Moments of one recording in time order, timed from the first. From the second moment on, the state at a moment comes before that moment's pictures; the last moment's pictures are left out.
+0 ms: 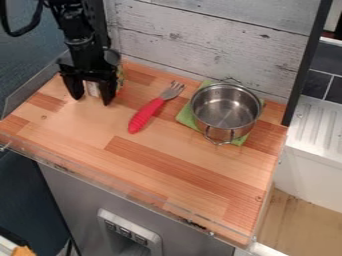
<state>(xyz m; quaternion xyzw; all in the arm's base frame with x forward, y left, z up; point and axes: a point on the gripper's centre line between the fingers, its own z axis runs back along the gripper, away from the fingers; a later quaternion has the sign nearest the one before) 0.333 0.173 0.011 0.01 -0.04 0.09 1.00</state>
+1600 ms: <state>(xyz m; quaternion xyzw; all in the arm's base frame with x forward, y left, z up) 0.285 0.171 0.103 0.03 -0.08 0.02 1.00</state>
